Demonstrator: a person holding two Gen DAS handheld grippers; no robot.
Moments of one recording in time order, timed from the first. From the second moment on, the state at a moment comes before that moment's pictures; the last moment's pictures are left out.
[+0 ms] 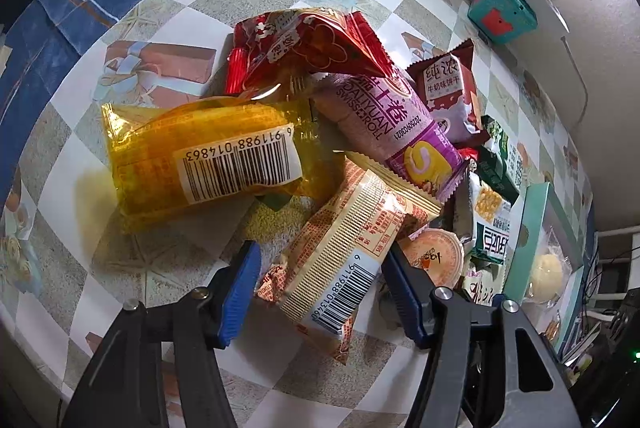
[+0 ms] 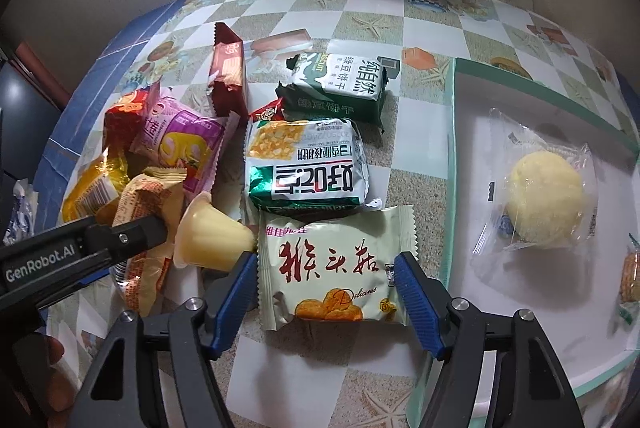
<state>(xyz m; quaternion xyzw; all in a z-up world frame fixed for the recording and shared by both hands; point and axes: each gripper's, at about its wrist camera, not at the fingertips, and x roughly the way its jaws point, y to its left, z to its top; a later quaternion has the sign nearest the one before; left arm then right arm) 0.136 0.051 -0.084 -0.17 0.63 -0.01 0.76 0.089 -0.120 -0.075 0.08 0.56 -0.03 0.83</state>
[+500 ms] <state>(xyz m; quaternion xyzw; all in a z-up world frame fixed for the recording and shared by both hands) 0.137 0.045 -0.083 -0.16 0.63 -0.02 0.76 0.087 -0.119 -0.071 0.06 0.55 -0.04 0.83</state>
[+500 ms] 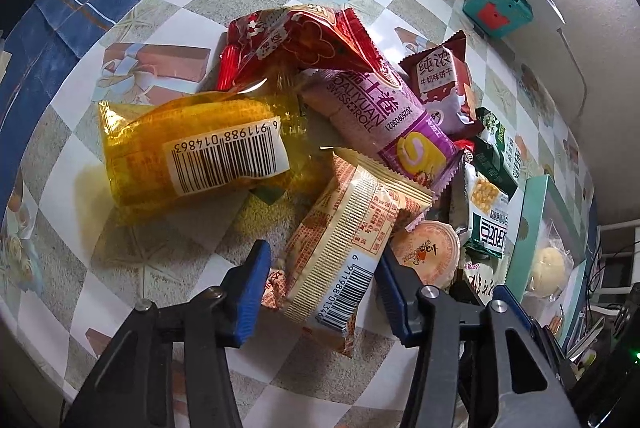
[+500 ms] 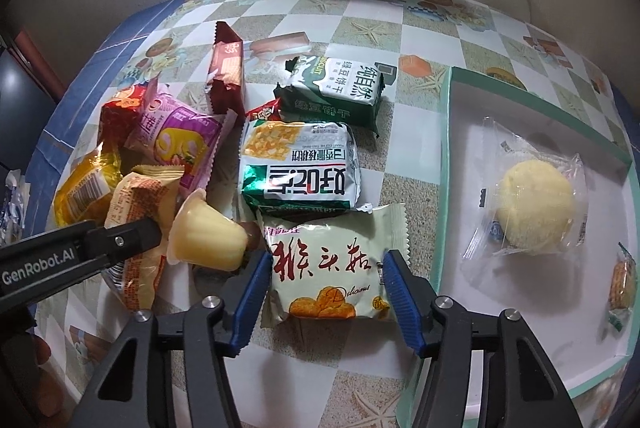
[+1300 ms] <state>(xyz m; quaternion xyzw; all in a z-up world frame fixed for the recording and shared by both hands) 0.122 0.063 -0.053 -0.19 0.61 -0.03 0.77 0.079 -0.139 -0.053 0.14 0.55 -0.02 0.82</state>
